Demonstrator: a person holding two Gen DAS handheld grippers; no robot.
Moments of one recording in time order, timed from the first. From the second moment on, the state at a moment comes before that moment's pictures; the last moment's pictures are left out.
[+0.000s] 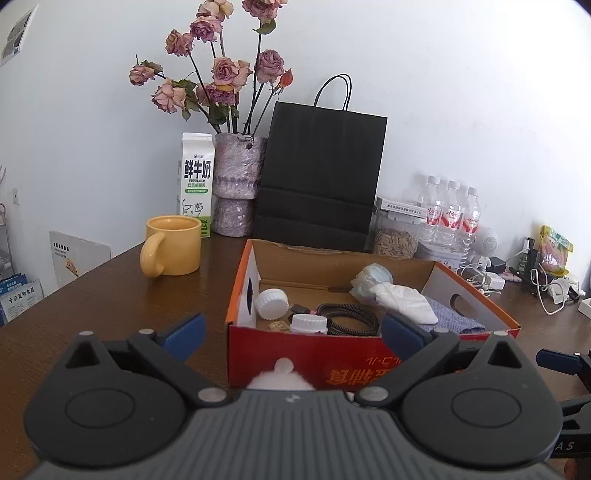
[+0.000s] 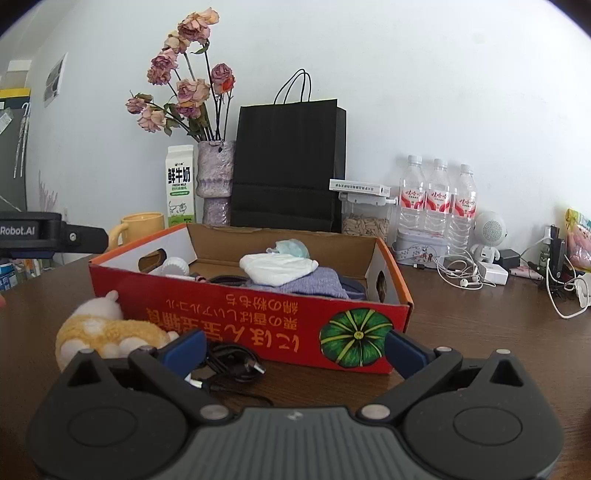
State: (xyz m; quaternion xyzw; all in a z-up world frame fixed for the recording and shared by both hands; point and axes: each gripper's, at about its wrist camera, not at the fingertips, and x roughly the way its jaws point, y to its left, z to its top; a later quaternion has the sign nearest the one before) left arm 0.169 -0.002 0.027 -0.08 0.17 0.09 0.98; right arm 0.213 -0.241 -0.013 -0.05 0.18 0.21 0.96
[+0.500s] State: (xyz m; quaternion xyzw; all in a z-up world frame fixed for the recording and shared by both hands) left arm 0.128 0.005 0.030 -0.07 0.19 0.11 0.97; right arm 0.201 -0.231 -0.028 -0.13 0.25 0.24 0.93
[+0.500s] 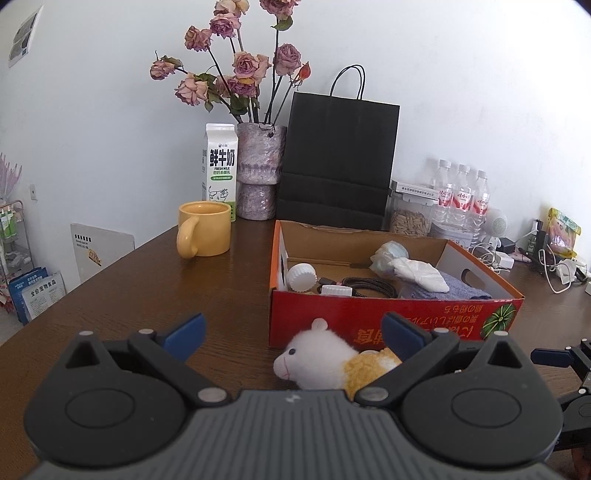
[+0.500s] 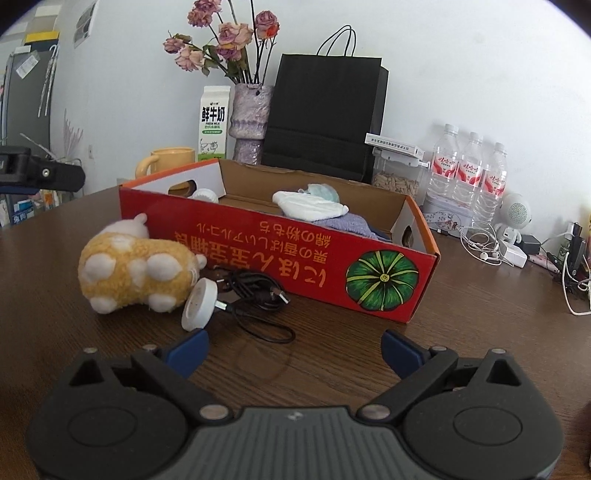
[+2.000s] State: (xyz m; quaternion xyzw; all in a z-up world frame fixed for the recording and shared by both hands) left arm 0.156 0.049 0.007 -0.20 0.32 0.04 0.93; right arm 0.214 -0.212 -0.035 -0.14 0.29 0.23 0.92
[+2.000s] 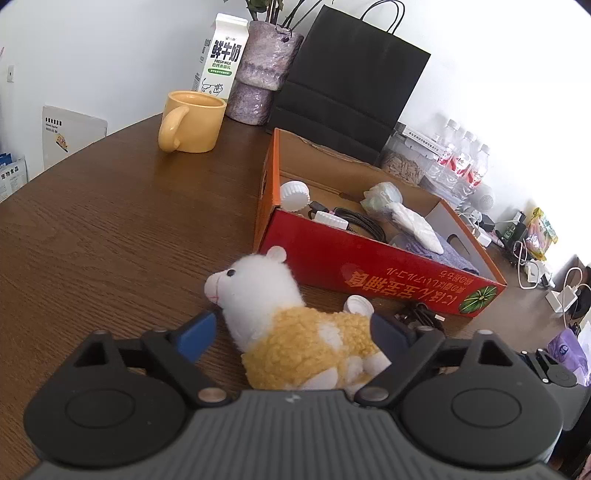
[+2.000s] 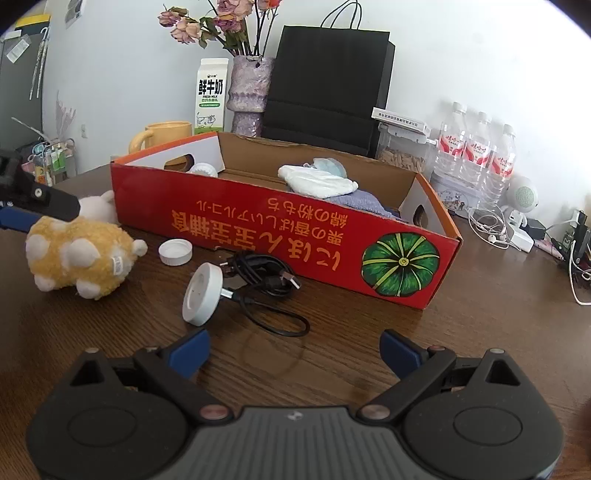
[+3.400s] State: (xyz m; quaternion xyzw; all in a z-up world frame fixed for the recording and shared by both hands) left arm 0.158 0.014 -0.019 -0.12 0.32 0.06 0.94; right arm 0.214 -0.216 -0.038 -0.13 0.30 0.18 0.93
